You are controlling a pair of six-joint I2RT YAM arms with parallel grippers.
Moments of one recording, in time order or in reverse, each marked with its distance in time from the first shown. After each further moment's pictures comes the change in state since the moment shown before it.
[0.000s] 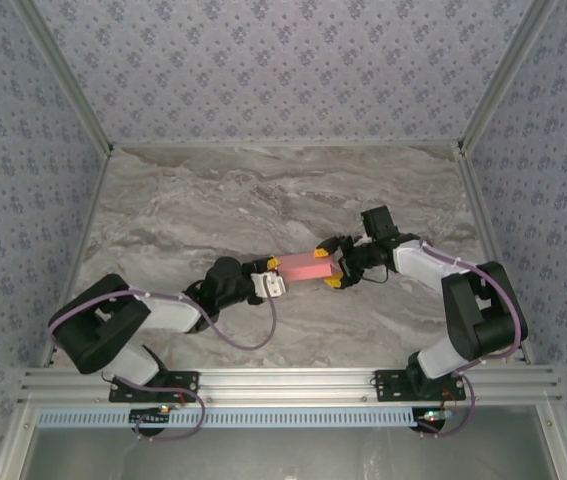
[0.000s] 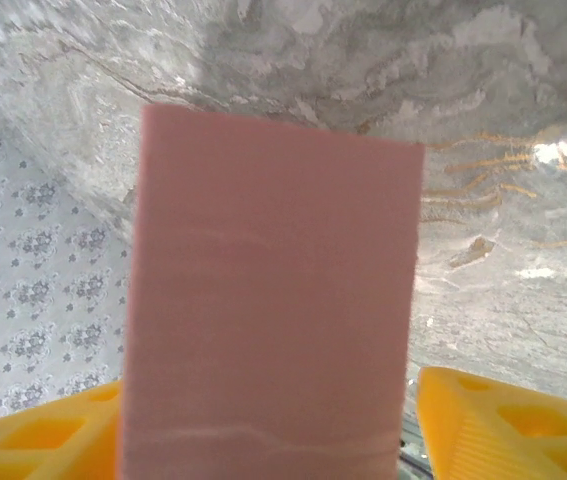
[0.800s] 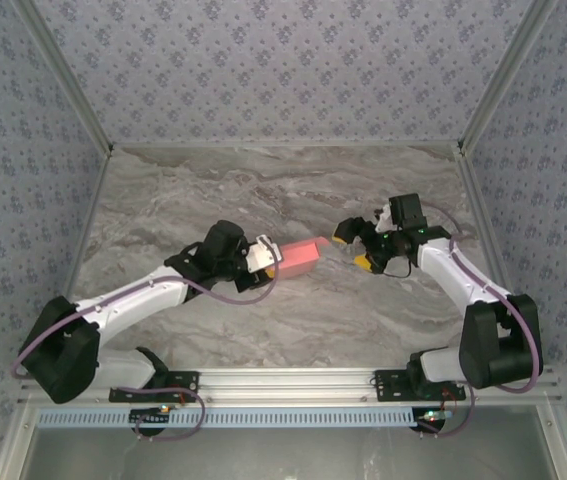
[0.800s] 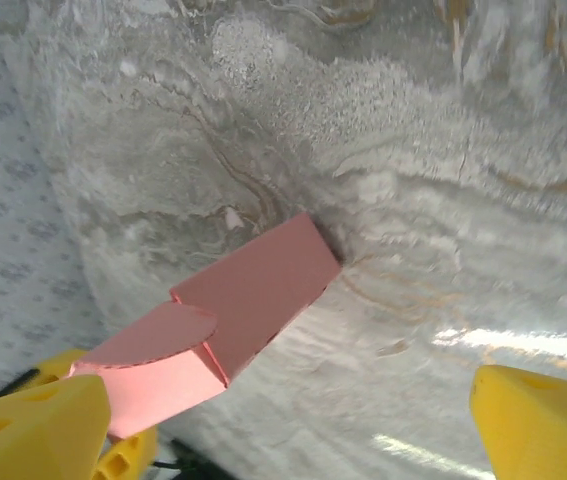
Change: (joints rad) left arm 0.100 -0.180 0.362 -0.909 0.081 -0.224; right arm -0.139 -0.175 0.080 -0.200 0.154 -0.591
